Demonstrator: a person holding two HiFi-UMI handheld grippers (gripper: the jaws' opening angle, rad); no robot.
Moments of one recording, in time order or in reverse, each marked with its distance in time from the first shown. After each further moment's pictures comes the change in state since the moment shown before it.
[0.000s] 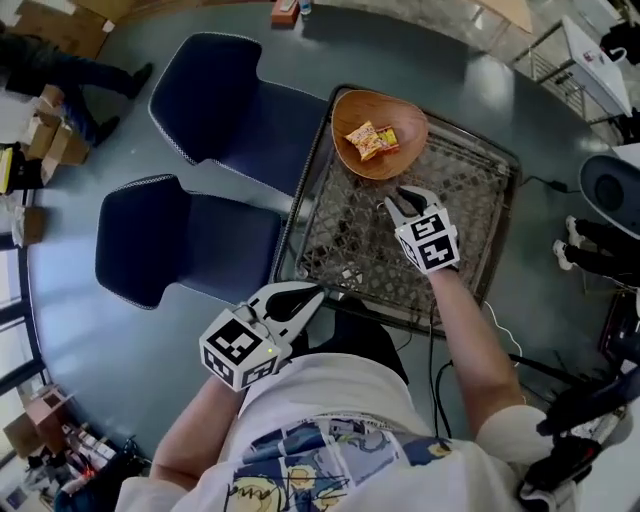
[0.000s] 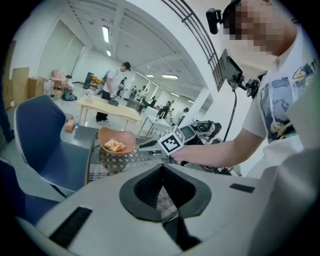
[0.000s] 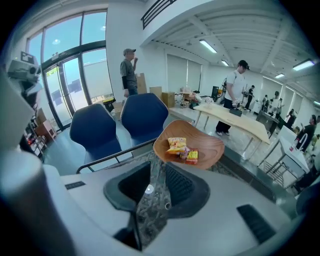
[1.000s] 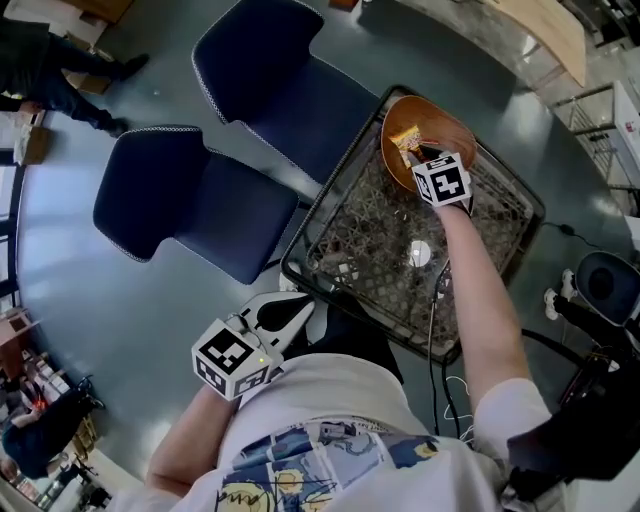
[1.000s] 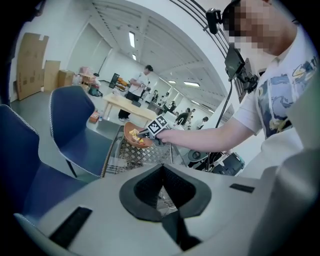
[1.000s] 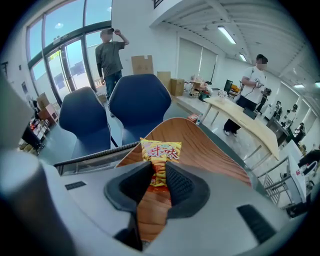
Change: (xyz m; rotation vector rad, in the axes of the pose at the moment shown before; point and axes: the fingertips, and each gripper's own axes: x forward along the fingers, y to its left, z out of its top) left arm -0.044 0.009 -0.034 -0.185 -0.067 0.180; right arm 0.119 -0.052 0.053 -0.128 0.162 0.044
